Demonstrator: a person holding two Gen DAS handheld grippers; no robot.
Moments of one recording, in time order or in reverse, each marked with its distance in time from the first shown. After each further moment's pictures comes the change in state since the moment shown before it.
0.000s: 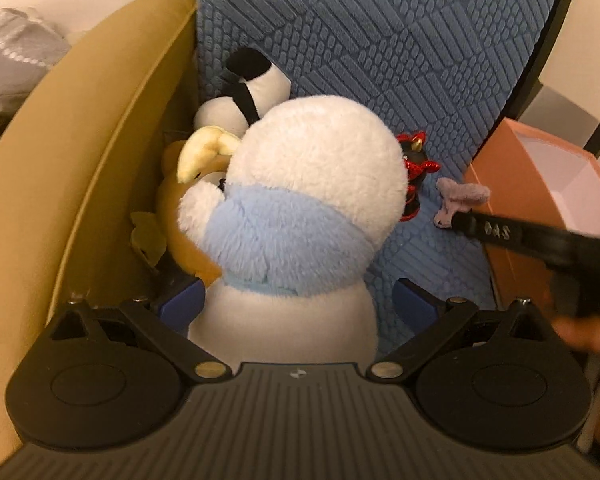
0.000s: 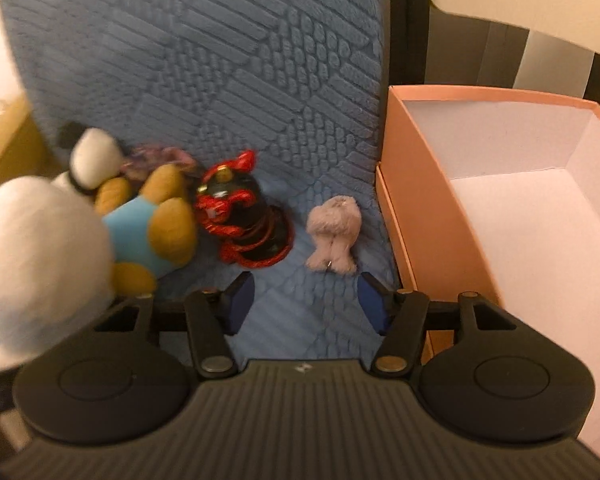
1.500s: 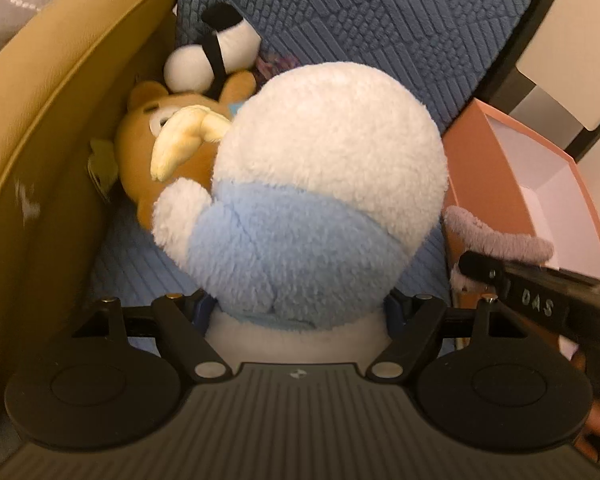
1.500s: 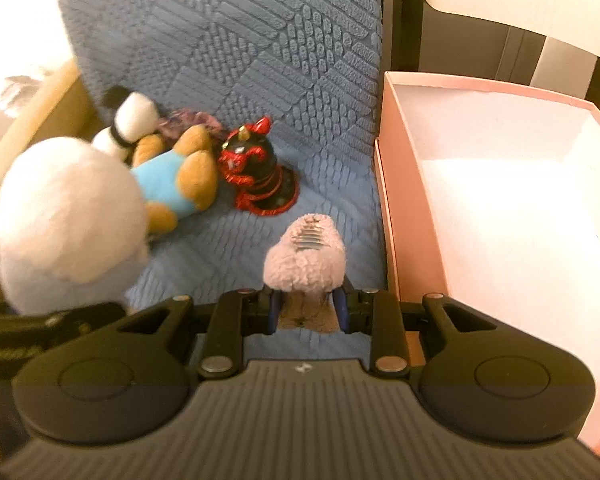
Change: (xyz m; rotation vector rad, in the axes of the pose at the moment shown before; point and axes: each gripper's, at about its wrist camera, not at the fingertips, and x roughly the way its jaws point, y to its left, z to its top) left arm -0.012 -0.041 -0.036 -0.131 0.053 -0.060; right arm -0.078 -0.020 -0.030 -0.094 0.058 0.098
